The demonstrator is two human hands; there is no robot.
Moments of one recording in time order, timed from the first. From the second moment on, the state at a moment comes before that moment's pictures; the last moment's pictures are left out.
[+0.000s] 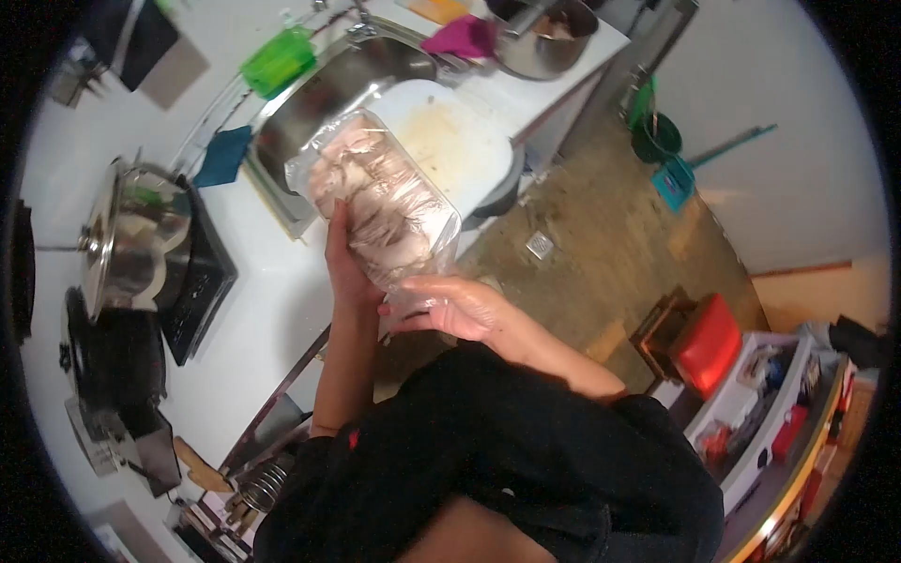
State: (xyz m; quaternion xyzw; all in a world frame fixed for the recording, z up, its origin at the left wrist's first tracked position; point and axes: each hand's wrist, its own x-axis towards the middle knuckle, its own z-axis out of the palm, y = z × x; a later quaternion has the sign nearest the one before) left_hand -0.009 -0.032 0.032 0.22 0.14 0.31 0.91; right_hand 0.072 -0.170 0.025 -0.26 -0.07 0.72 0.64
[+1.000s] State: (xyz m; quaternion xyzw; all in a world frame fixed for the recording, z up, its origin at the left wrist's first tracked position) left_hand 0.237 -0.367 0.054 0.41 0.08 -0.25 0.87; right_hand 0.268 -0.591 0.005 -0.41 0.03 0.54 0.74
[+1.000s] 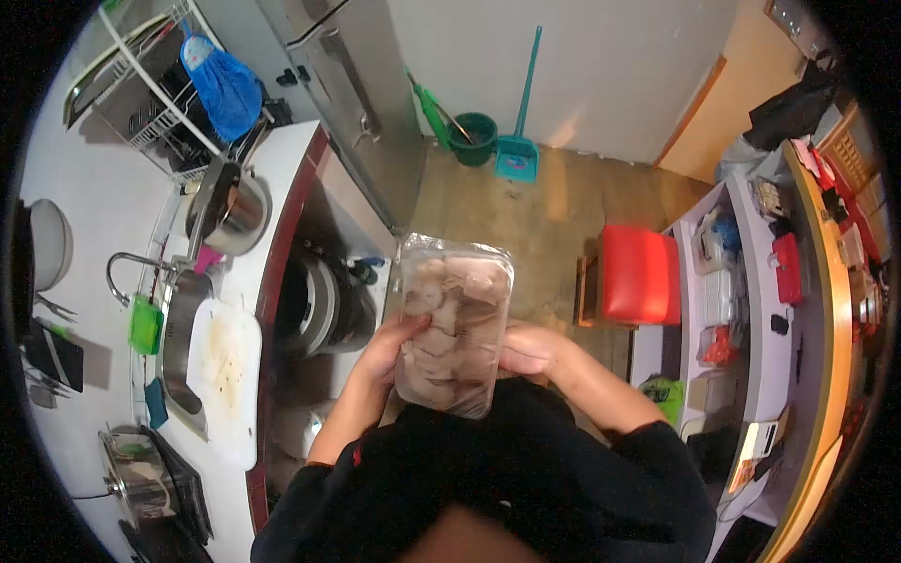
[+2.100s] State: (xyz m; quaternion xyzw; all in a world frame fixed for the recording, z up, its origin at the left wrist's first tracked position) left_hand 0.673 -0.300 0.012 0.36 0.16 0.00 0.92; right_hand 0.766 -0.469 0.016 -0.36 -0.01 0.58 0.73
